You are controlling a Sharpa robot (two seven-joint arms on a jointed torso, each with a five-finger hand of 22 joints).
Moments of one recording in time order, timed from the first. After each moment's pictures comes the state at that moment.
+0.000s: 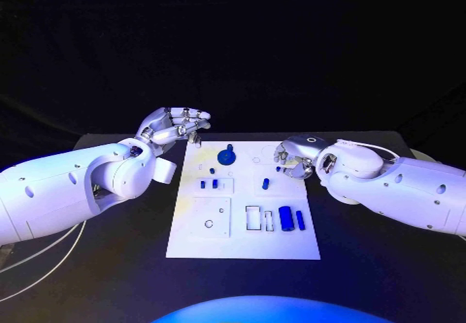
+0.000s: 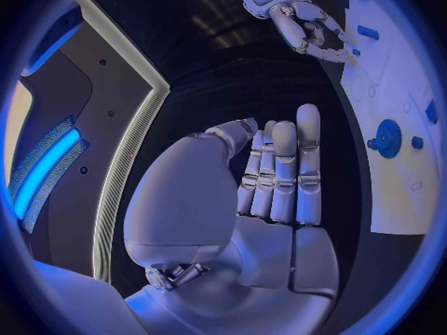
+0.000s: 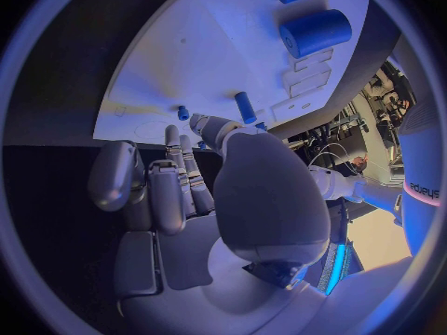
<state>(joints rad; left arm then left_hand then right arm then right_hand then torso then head) 1.19 -0.92 -0.04 1.54 -0.11 -0.22 0.43 1.41 -0.20 0.52 0.10 0.22 0.95 0.16 0.25 0.37 1.11 0.09 0.34 0.19 1.15 0.01 1.06 0.61 0.18 1.10 0.11 0.83 0.62 1.24 -0.72 -0.15 1.41 -1.66 -0.23 -0.16 1.35 -0.22 0.58 0.09 0.18 0.87 0.18 0.25 0.43 1.02 0.11 0.22 0.25 1.47 0.02 1.41 1.25 0.11 1.40 0.12 1.17 1.17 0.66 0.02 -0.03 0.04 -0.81</state>
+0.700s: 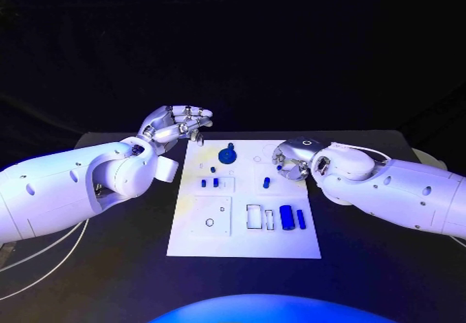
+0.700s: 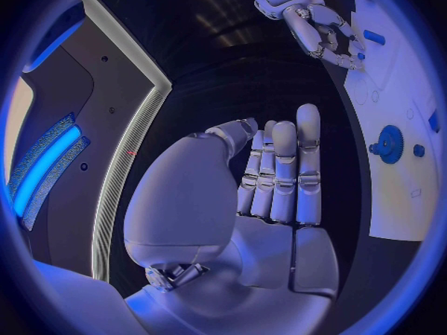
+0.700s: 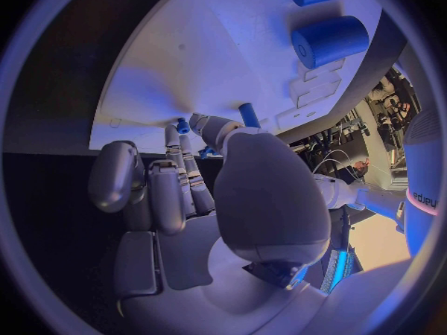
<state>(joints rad) 1.19 -0.92 -0.04 1.55 -0.09 -0.22 0.44 1.41 -0.20 0.52 0.09 0.22 0.95 0.16 0.25 0.37 1.11 0.09 0.34 0.20 1.15 0.01 1.06 0.61 0.18 1.10 0.11 0.83 0.62 1.21 -0.67 -0.15 1.34 -1.68 -0.23 -0.16 1.35 -0.22 0.59 0.08 0.17 0.87 0.19 0.25 0.43 1.02 0.11 0.22 0.23 1.47 0.02 1.41 1.25 0.11 1.40 0.12 1.18 1.18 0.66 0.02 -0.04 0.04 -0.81</state>
